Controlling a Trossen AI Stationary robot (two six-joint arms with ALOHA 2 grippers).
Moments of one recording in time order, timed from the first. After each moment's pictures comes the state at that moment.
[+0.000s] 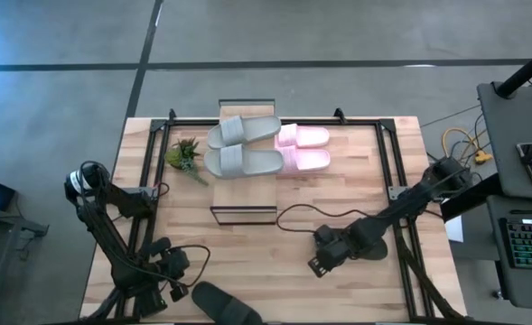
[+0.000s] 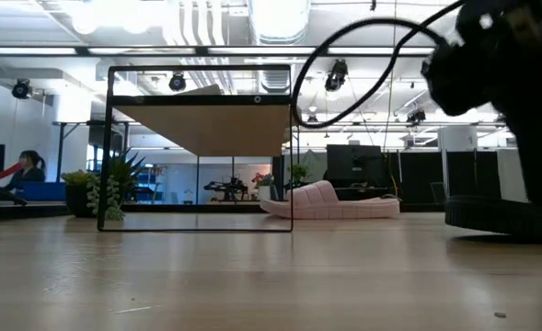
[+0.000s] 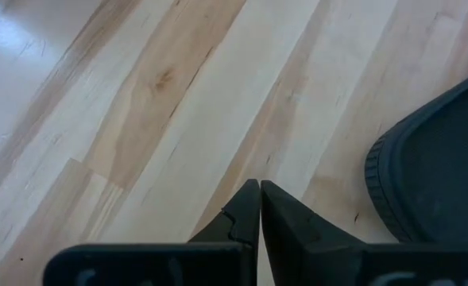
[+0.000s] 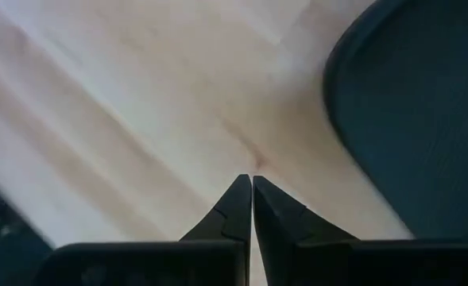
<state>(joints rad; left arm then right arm) -1.13 1.58 0.93 -0.87 -0.50 -1.64 0.55 1.64 0.93 -0.47 0.02 1.46</state>
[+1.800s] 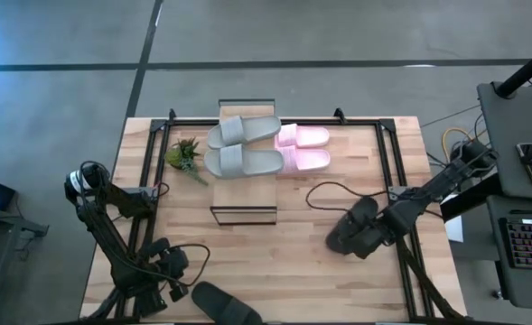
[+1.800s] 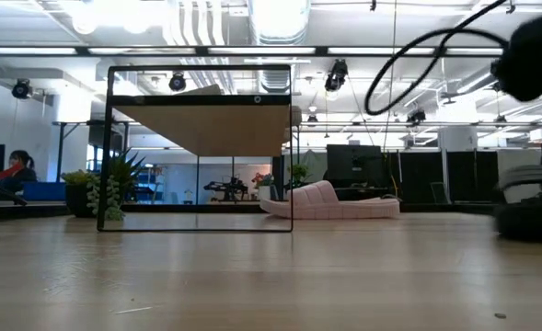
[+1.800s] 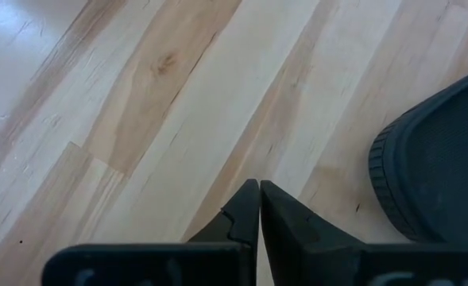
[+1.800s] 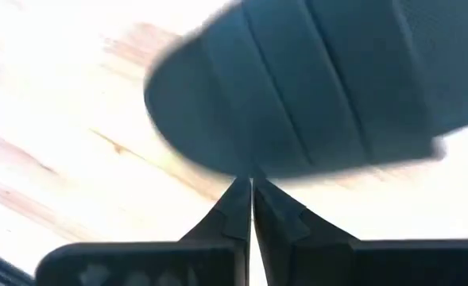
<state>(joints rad) -1.13 1.57 0.93 -0.87 -0.47 -1.67 0.64 1.27 0.74 -0.78 0.09 1.80</state>
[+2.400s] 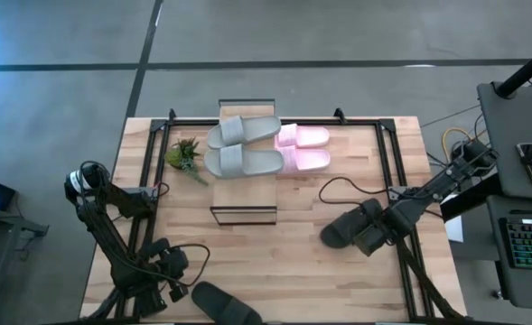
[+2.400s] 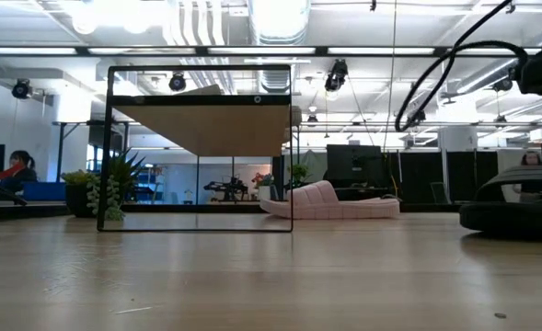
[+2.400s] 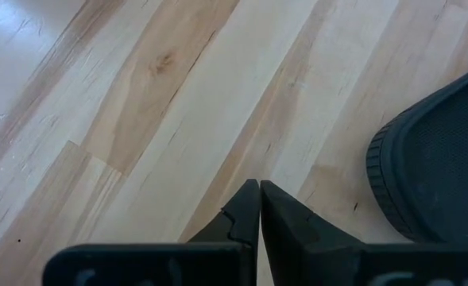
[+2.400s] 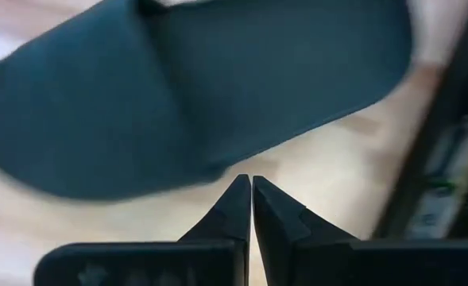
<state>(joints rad) -1.13 1.57 0.93 -0.87 -0.47 -1.67 0.64 1.26 0.78 -1.13 0.09 1.93</state>
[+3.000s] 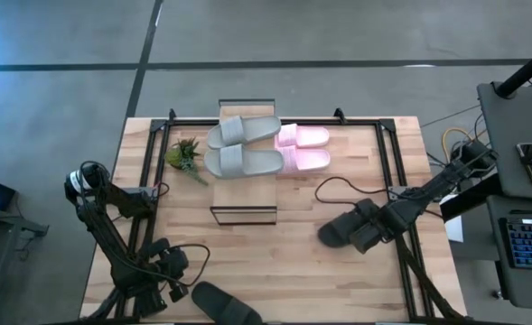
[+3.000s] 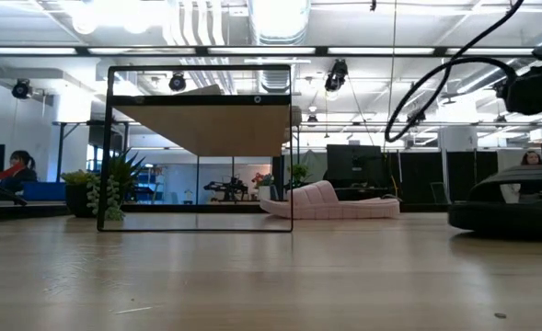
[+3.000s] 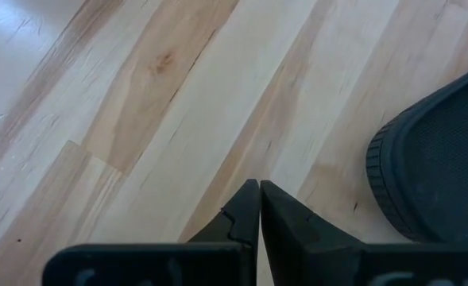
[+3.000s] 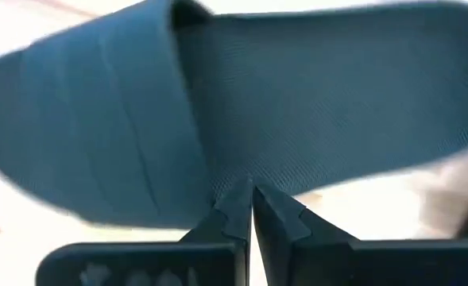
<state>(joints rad) -1.13 1.57 0.93 -0.87 -0.46 -1.67 0.60 1.27 0.69 -0.96 0.13 1.84</state>
